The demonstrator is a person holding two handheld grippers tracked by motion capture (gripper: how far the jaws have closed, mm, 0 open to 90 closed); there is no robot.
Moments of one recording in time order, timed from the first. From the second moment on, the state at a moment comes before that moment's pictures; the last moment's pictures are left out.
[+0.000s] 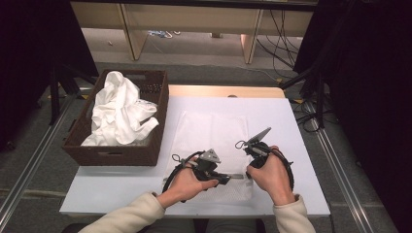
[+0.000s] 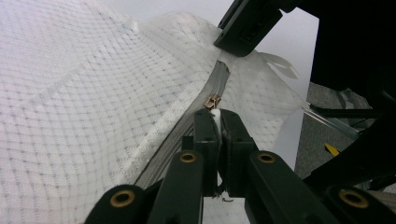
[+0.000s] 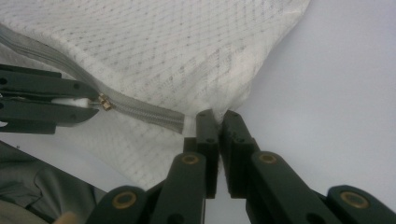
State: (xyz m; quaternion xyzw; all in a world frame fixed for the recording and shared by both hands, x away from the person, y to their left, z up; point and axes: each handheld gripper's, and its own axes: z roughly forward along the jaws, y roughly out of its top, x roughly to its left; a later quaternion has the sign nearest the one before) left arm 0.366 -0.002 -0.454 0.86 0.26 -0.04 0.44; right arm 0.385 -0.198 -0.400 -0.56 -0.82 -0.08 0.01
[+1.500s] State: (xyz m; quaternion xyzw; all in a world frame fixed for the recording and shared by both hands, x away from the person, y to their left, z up) left arm 0.359 0.030 -0.454 0.85 0.29 -0.04 0.43; right arm 0.387 -0.205 -0.403 -0.55 -0.83 -0.09 0.01
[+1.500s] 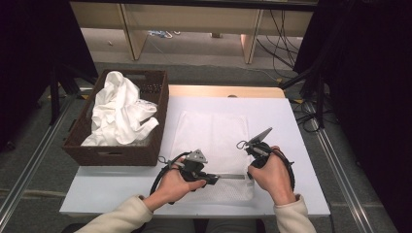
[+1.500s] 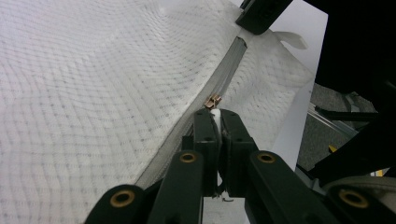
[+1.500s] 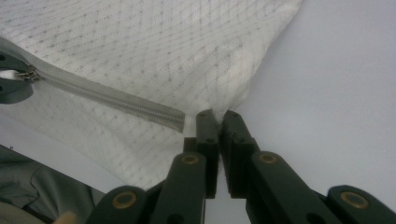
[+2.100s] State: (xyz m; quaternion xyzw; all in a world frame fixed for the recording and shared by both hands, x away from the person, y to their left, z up) left arm 0.356 0.044 -0.454 0.84 0.31 -0.04 0.44; right arm 0.388 -0.208 -0.402 -0.56 -0.82 -0.10 0.03
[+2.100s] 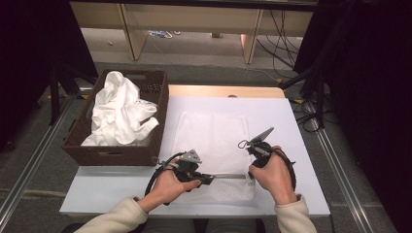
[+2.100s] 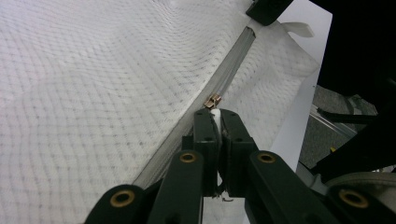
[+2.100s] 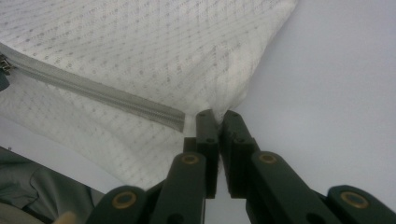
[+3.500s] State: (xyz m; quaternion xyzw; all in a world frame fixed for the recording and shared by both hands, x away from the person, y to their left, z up) left arm 0.354 0.070 -0.453 0.85 0.30 -0.03 0.44; right arm 0.387 -0.212 -0.402 -0.57 -0.82 -0.09 0.02
